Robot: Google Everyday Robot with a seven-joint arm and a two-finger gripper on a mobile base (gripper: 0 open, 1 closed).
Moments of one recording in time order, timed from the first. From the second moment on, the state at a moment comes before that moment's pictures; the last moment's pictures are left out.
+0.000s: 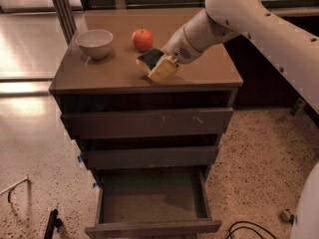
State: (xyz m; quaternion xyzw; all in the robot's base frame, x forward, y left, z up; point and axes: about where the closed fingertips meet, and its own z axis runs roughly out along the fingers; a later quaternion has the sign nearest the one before) arm 0.672 -0.011 0.861 -0.57 0.74 0.17 0.32
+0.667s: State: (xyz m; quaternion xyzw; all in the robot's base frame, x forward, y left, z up) arm 0.709 -0.004 0.847 -0.56 0.73 0.20 0.34
